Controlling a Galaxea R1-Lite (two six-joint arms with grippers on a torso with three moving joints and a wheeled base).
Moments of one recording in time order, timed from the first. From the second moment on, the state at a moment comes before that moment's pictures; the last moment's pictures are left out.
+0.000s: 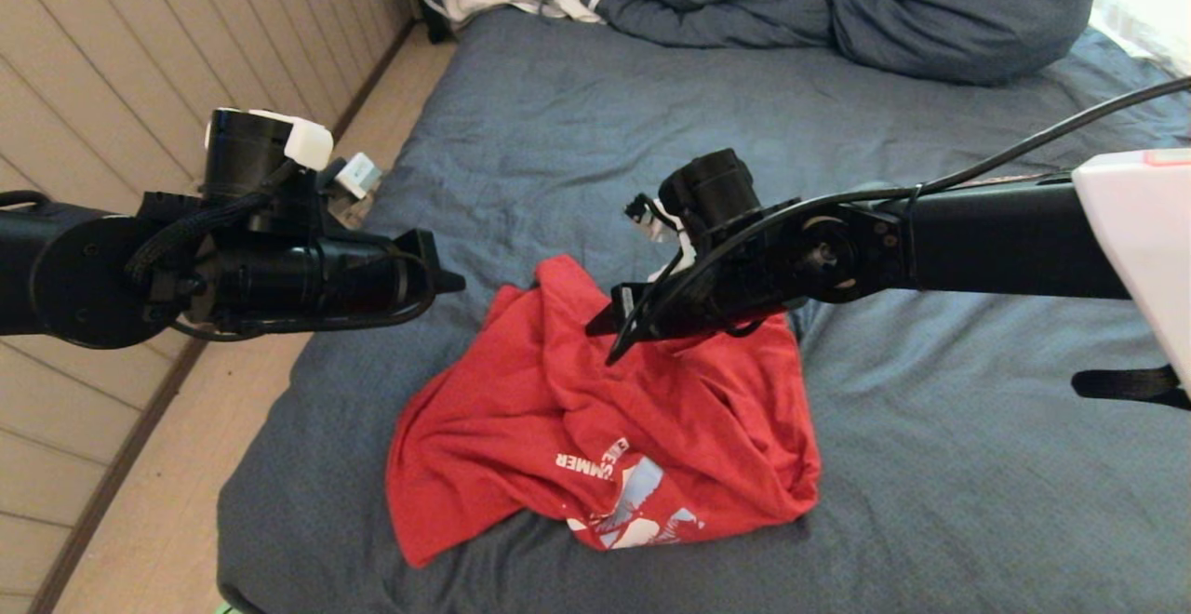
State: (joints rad) left arm -0.39 1.71 -1.19 -0.06 -0.23 -0.49; right arm 0.62 2.08 -1.75 0.33 0.12 0.29
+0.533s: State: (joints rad) left arm -0.39 1.71 -1.18 -0.06 -0.23 -0.49; right arm 0.63 2.10 -1.78 0.33 0.12 0.29
